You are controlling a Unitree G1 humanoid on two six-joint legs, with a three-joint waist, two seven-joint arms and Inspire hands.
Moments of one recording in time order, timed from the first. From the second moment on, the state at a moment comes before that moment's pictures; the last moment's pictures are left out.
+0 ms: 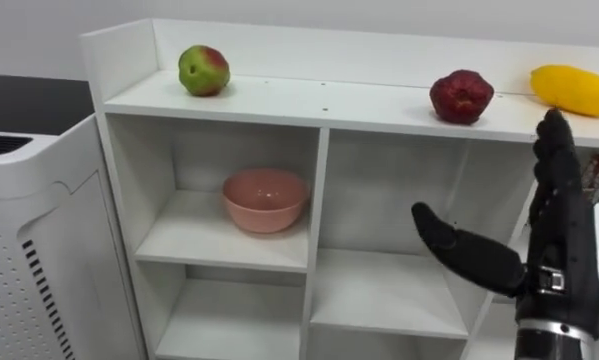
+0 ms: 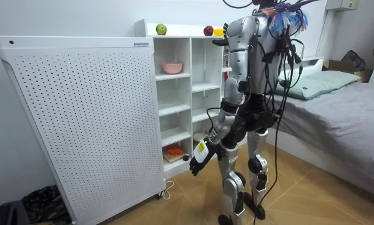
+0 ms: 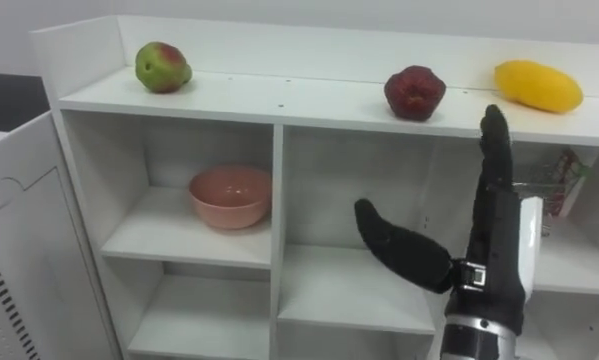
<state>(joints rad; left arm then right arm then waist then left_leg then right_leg) 0.20 0.17 -0.04 1.17 0.30 -0.07 0.29 -0.17 -0.20 0.05 -0.14 -0.13 -0.24 -0.56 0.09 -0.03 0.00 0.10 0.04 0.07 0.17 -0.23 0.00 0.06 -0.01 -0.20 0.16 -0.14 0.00</state>
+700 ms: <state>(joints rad) 0.19 0.18 -0.05 1.13 0.37 0.02 0.25 -0.37 -0.27 -0.01 -0.13 -0.12 -0.21 -0.63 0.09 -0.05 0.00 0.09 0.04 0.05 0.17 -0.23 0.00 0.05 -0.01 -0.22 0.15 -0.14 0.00</state>
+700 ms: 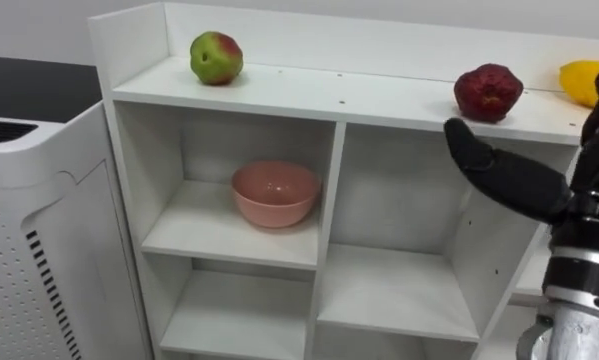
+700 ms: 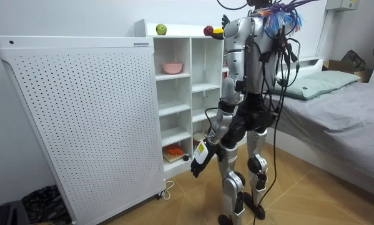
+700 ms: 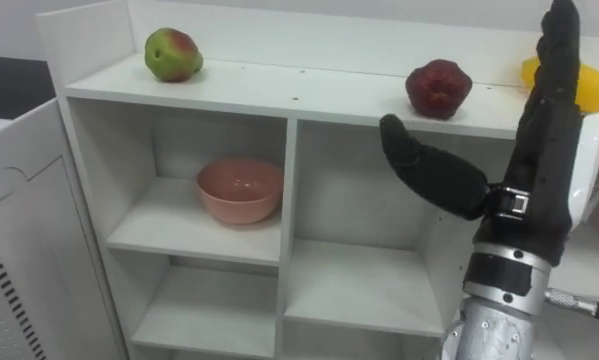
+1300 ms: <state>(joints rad) 0.19 0.19 -0.03 1.08 0.47 0.07 0.17 -0.50 -0.35 -0.03 0.07 0.03 -0.14 -0.62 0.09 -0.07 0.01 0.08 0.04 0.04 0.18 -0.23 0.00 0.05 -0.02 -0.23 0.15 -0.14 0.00</state>
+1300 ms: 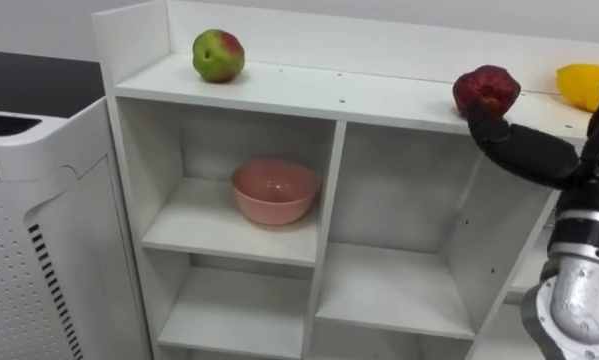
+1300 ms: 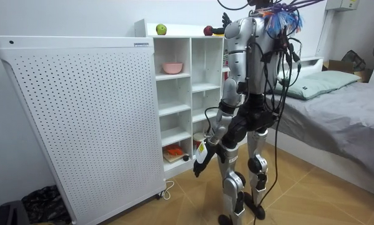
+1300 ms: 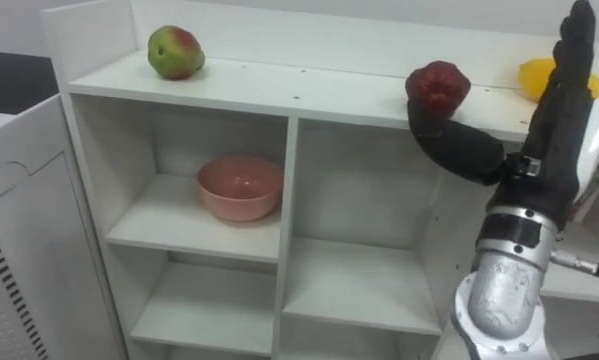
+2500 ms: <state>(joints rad) 0.19 0.19 0.02 1.06 0.47 0.13 0.14 -0.65 -0.40 -0.03 0.26 0.11 -0.03 -0.46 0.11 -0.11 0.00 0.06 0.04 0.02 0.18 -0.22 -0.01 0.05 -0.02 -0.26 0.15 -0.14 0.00</state>
